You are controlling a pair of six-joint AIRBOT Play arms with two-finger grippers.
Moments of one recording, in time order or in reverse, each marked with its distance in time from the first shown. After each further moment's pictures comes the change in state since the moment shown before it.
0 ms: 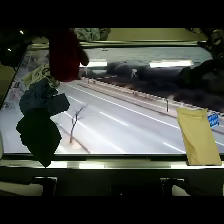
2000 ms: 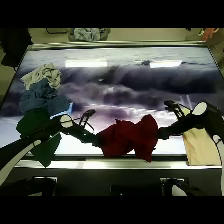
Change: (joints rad) left arm -0.525 0.229 -1.181 0.386 -0.211 -0.251; right arm 0.000 0.072 -0.827 0.067 0.051 -0.042
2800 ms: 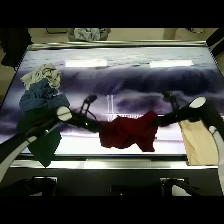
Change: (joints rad) left arm -0.005 0.060 0.219 0.109 0.042 -0.012; right arm 0.000 -0.095 0.132 0.266 -0.092 -0.118
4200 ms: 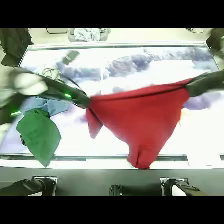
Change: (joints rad) left arm 0.046 -0.053 0.441 0.372 -0.283 -0.101; right arm 0.001 0.084 0.565 -0.277 0.173 0.119
